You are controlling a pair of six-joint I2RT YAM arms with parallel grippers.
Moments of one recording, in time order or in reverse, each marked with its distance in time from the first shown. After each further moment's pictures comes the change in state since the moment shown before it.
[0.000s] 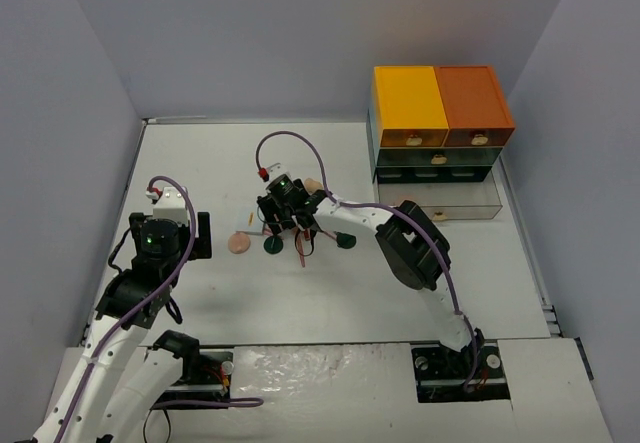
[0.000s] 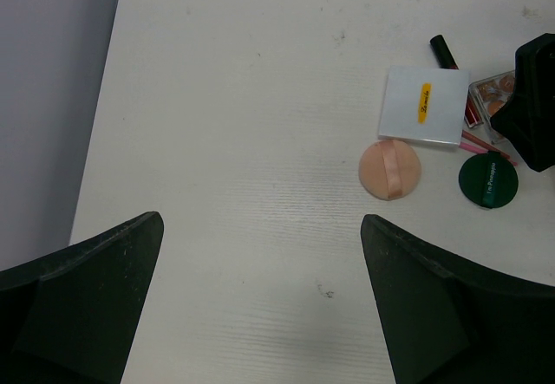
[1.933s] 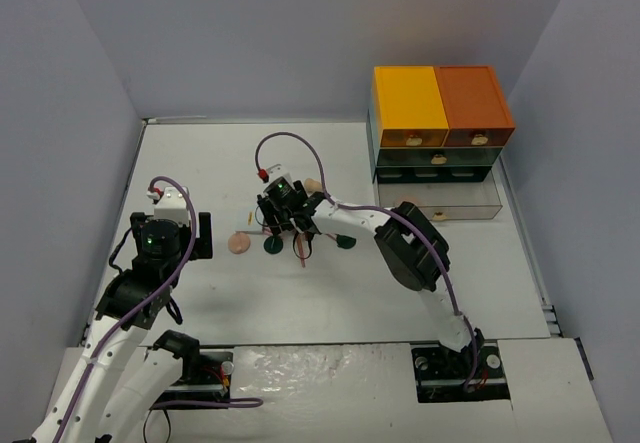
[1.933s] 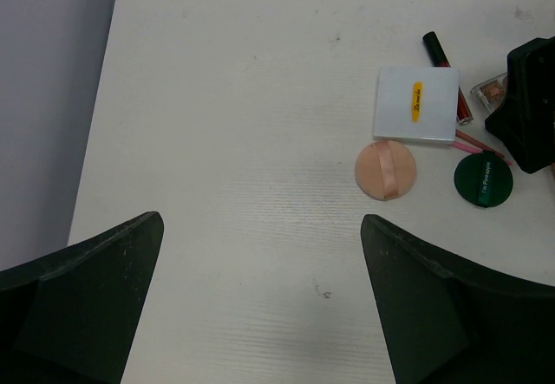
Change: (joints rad) left arm -0.013 -0.003 0.000 0.003 -0.002 0.000; right arm 0.009 0.004 0.000 -0.001 0.055 0.032
